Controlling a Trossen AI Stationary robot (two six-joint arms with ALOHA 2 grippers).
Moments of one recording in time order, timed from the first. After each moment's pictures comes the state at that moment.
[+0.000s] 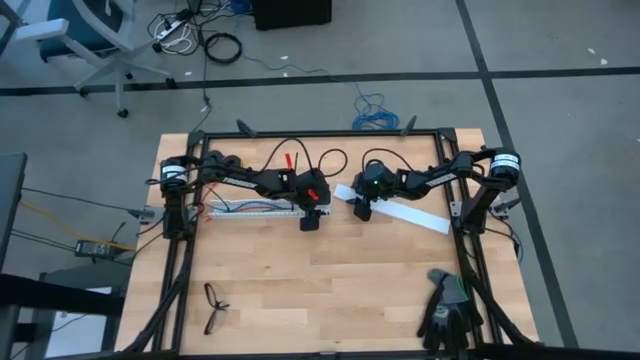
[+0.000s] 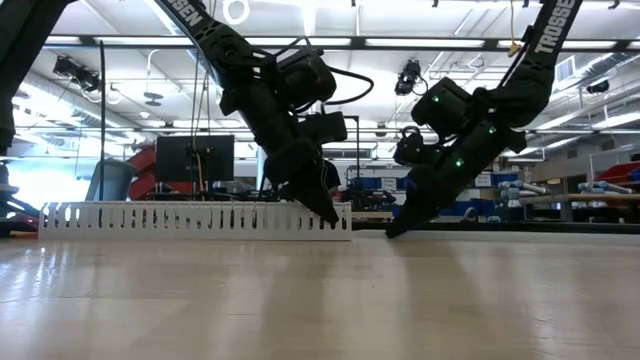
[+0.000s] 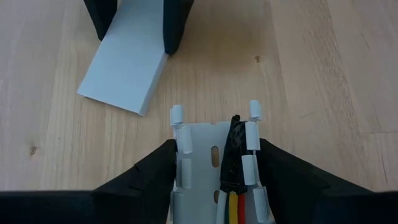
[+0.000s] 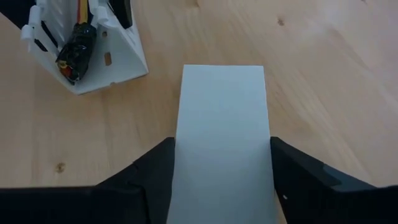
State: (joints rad) left arm 0.20 1.91 1.13 -0.16 0.06 0.23; right arm -0.31 1.70 0.58 0.36 -0.06 0.03
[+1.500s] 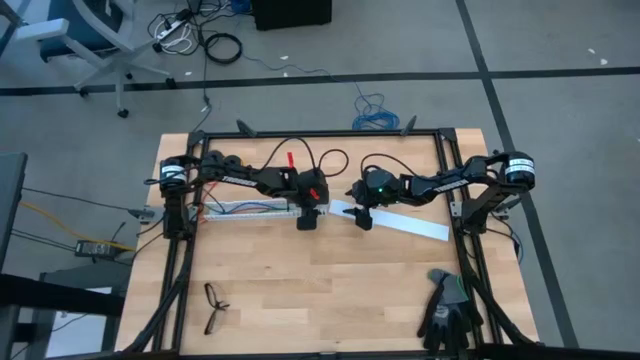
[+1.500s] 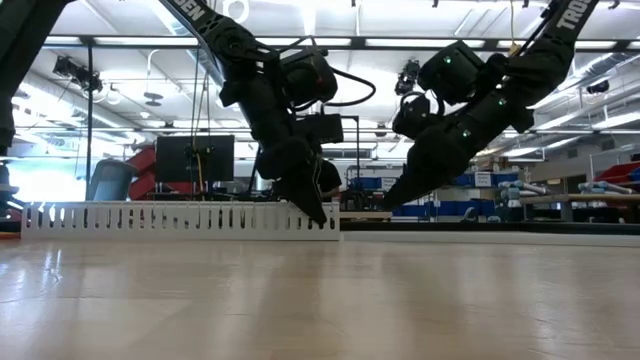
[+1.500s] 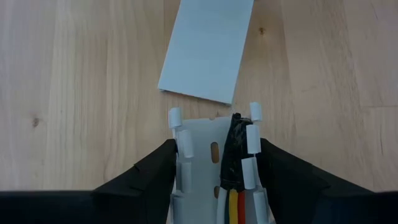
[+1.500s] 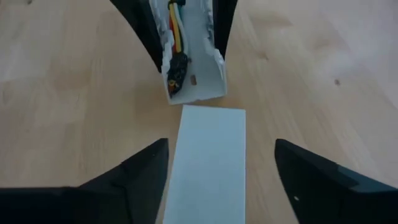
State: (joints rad) left arm 0.19 1.91 1.17 -0.31 0.04 0.23; right arm -0.20 1.58 0.58 0.38 -0.07 -0.01
